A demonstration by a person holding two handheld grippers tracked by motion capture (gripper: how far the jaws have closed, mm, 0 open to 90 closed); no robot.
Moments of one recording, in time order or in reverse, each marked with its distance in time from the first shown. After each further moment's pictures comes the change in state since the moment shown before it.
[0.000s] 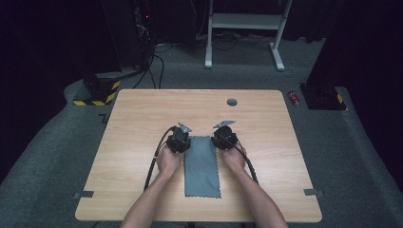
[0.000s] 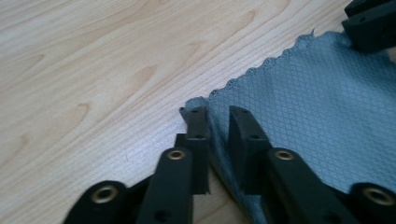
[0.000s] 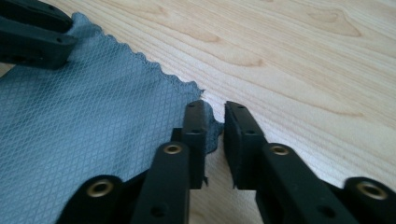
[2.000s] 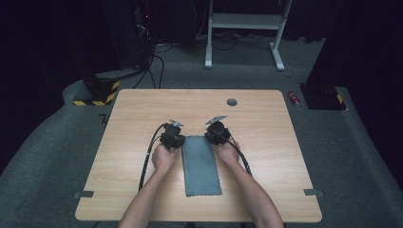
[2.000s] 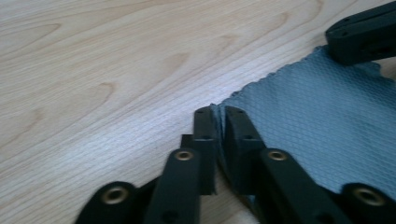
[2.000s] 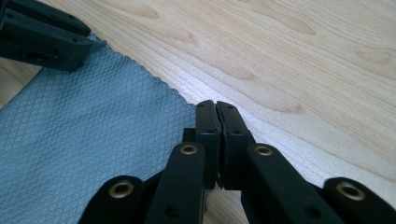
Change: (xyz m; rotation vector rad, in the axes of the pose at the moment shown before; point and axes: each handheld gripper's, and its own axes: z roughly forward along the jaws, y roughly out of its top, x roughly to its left) left arm 0.029 -0.005 0.001 0.006 -0.072 -0.152; right arm 0.008 0.023 0.019 0.013 0.072 -0.053
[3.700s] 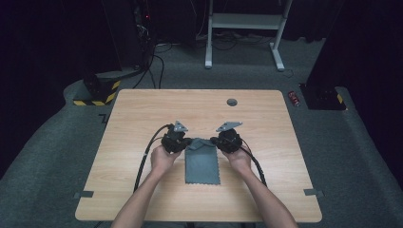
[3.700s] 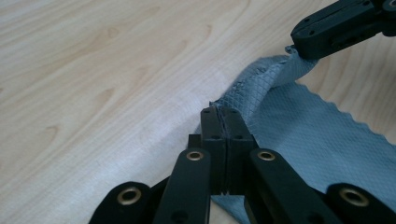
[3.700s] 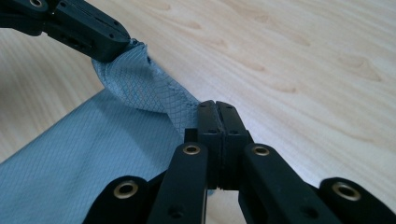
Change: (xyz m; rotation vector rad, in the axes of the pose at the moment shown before) left arm -0.023 0.001 -0.040 -0.065 -0.171 0.210; right arm 0.002 -0.028 -0.062 -0.111 0.088 -0.073
